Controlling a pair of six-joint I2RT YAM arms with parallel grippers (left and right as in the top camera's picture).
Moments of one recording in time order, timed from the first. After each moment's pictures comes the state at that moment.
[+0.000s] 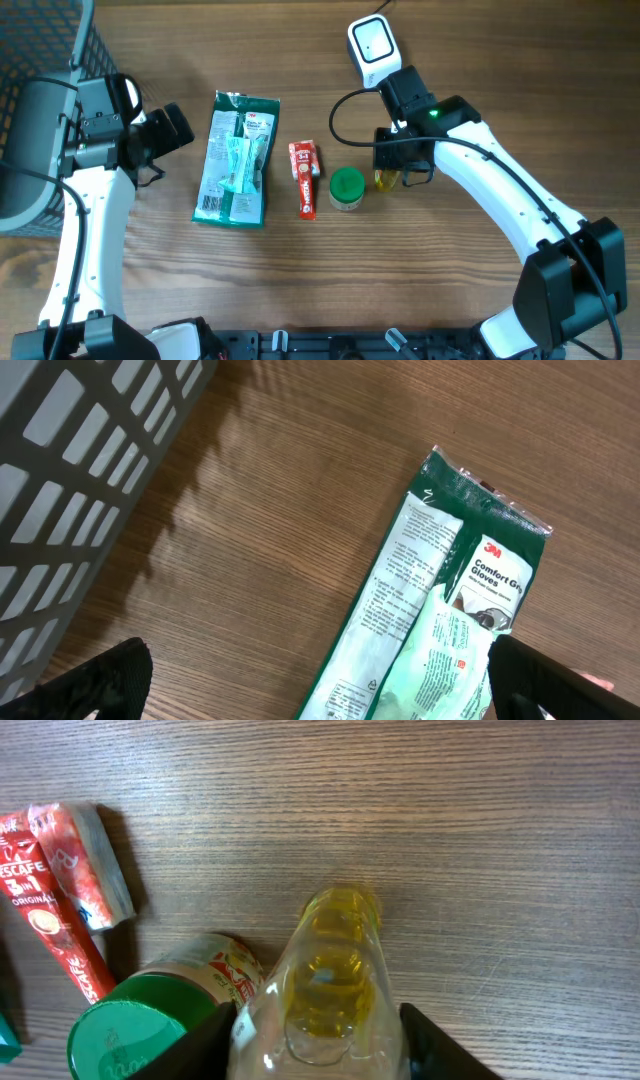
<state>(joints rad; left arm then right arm) 0.18 1.42 1.14 -0.70 0.00 -0.27 0.44 1.71 1.32 -0.93 0.00 0.47</state>
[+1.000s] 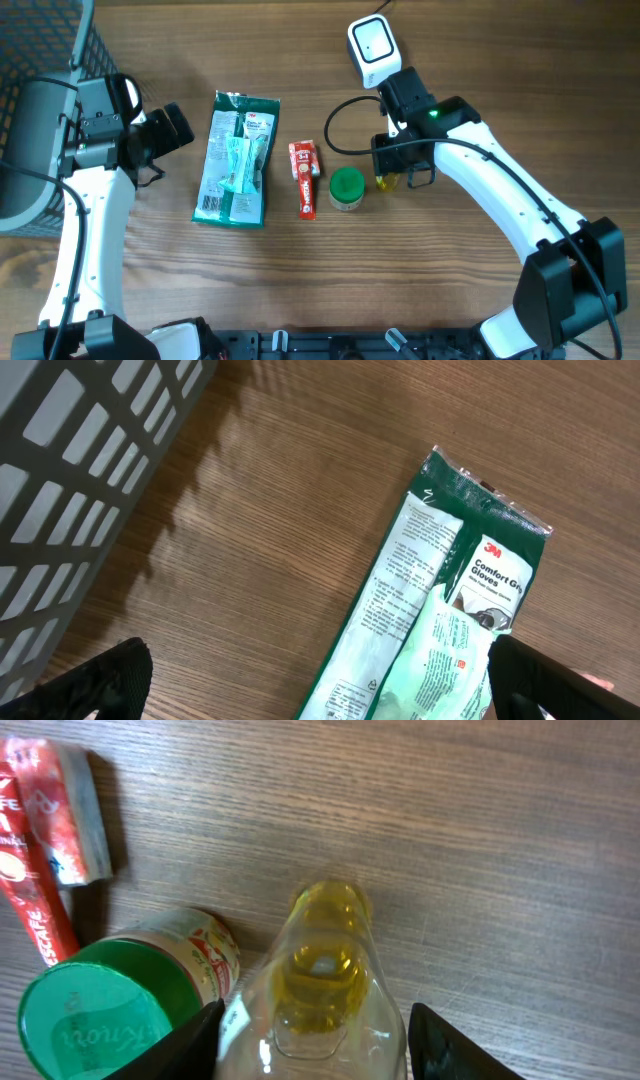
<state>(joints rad) 0.18 1.42 1.14 -0.70 0.00 -0.27 0.44 1.71 1.32 -0.95 0.00 0.29</state>
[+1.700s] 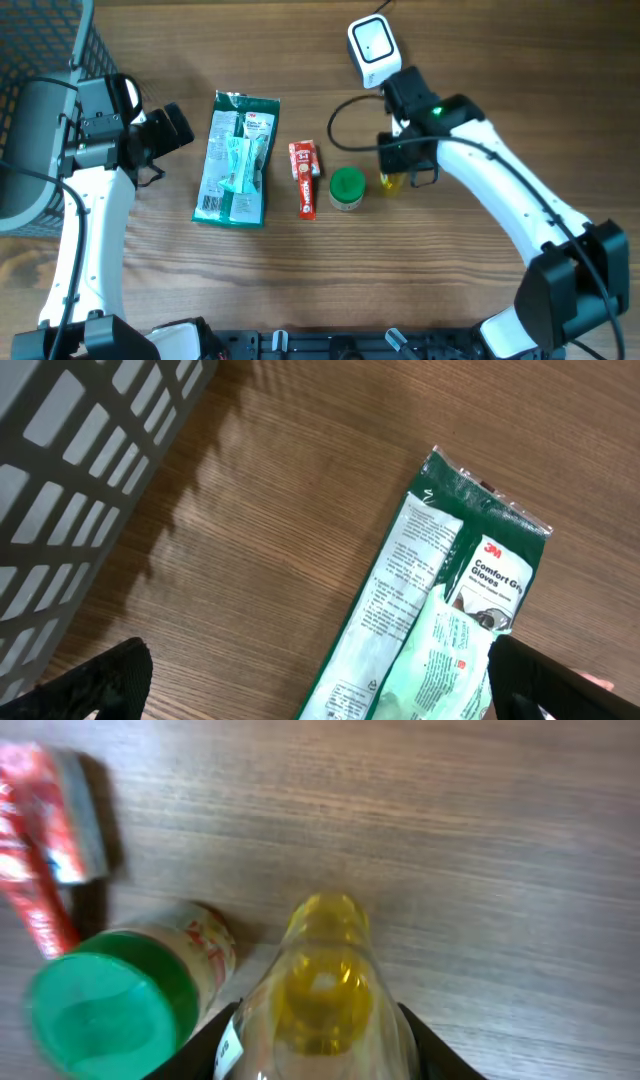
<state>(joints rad) 0.18 1.42 1.14 -0.70 0.00 -0.27 0.42 1.71 1.37 -1.01 0.01 0.32</state>
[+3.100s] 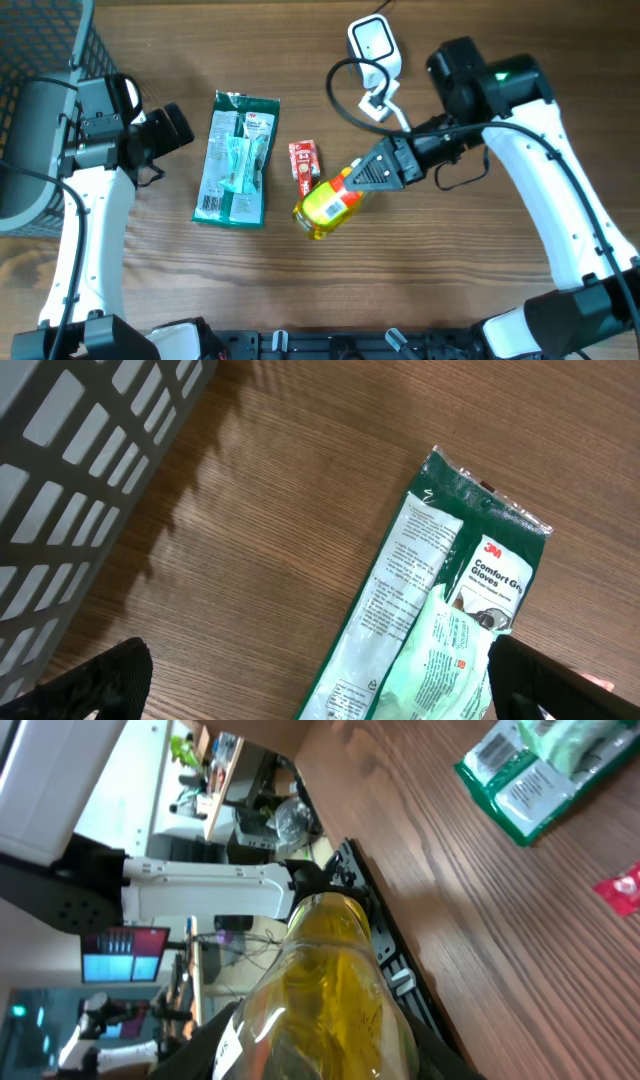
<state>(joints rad) 0.18 1.42 1.14 -0.70 0.00 -0.27 0.33 1.66 1.67 -1.59 -1.13 -0.39</state>
